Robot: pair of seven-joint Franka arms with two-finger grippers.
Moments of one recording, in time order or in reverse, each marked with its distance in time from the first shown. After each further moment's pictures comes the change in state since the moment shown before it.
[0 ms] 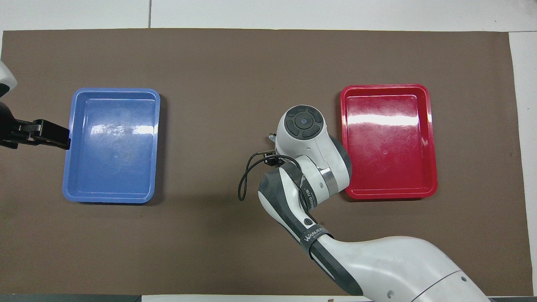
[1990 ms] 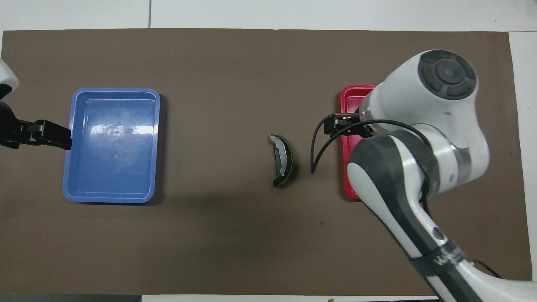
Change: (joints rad) left arm -0.001 0.000 -0.003 0.000 0.000 -0.001 0.000; right arm -0.251 -0.328 -0.021 0.026 -0.057 -0.279 -0.069
